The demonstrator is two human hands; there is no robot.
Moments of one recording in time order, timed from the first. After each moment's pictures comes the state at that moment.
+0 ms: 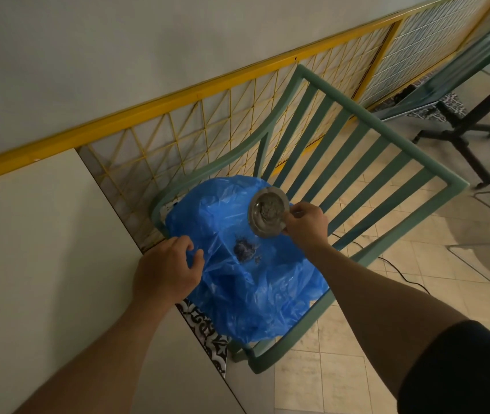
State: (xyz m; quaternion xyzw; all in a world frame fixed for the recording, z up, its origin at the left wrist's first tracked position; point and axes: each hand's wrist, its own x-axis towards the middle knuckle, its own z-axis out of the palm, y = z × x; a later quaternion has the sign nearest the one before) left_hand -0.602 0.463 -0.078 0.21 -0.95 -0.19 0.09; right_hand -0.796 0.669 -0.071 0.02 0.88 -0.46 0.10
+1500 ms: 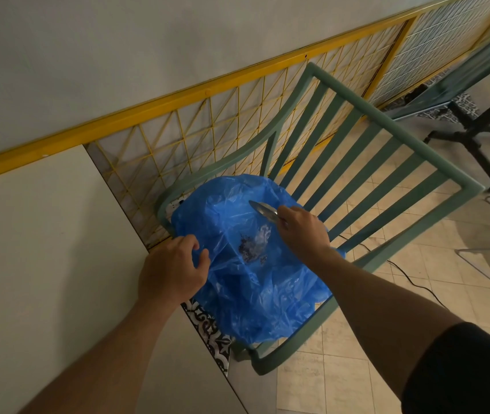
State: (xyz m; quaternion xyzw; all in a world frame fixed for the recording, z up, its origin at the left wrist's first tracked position) left_hand -0.601 0.463 -0.077 0.21 -0.96 -0.18 0.09; right_hand -0.789 0.661 -0.078 -0.31 0.94 -0.15 -0.01
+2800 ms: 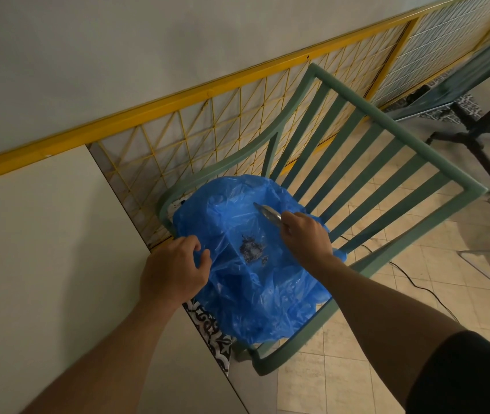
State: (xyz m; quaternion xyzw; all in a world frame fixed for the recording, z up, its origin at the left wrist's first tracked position) left_hand -0.601 0.464 -0.076 0.21 -0.96 -0.19 0.08; right_hand -0.783 0.668 -0.085 -0.30 0.94 -0.16 0.00
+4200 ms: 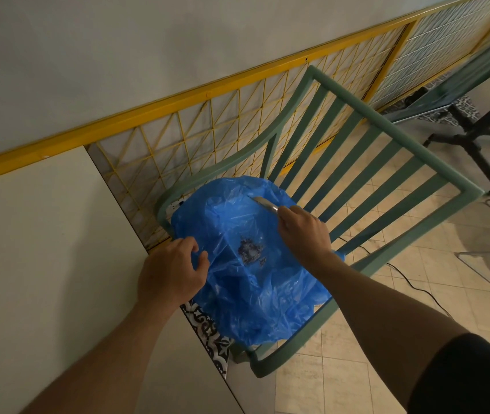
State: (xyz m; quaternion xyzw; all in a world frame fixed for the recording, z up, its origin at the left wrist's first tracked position) left_hand -0.602 0.465 -0.074 0.22 -0.95 -0.19 0.09; right_hand -0.788 0.663 -0.078 -0.34 0.93 -0.13 -0.06
